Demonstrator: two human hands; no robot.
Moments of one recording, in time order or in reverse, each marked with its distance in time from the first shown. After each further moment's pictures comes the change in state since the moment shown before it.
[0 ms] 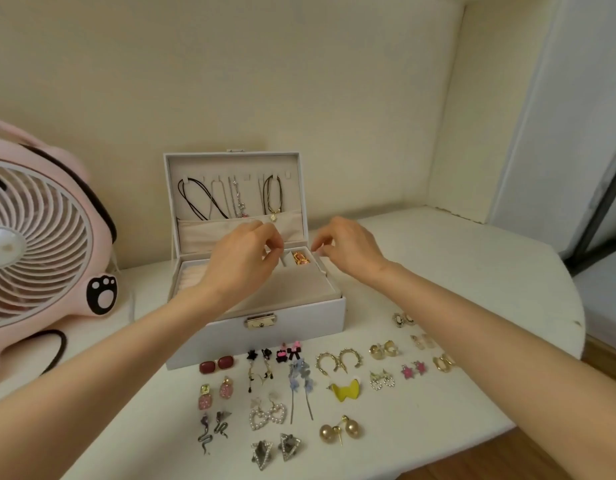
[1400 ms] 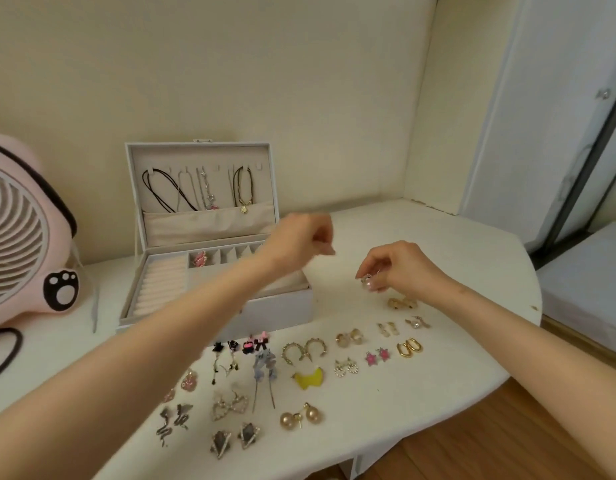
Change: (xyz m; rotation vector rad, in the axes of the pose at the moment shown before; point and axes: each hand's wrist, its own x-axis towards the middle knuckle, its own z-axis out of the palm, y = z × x) left_hand 0.047 0.076 0.047 -0.263 -0.280 0.081; right_hand -0.088 0.069 -0.057 0.385 -0.164 0.255
